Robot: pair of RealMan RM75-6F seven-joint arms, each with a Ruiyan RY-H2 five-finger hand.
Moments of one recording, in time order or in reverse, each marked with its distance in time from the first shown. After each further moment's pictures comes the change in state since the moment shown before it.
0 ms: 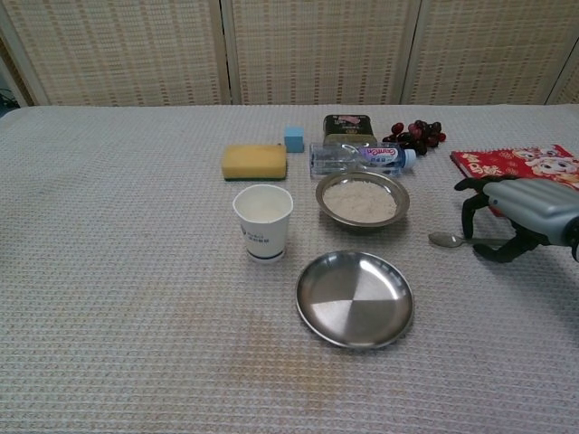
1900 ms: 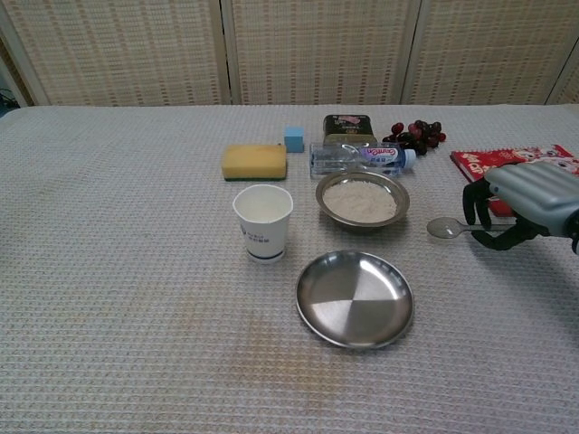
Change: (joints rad) left arm 0.002 0.006 0.003 -0.010 0.002 -0.003 -0.014; right arm -0.009 -0.025 -0.003 0.024 -0.058 0.115 -0.016
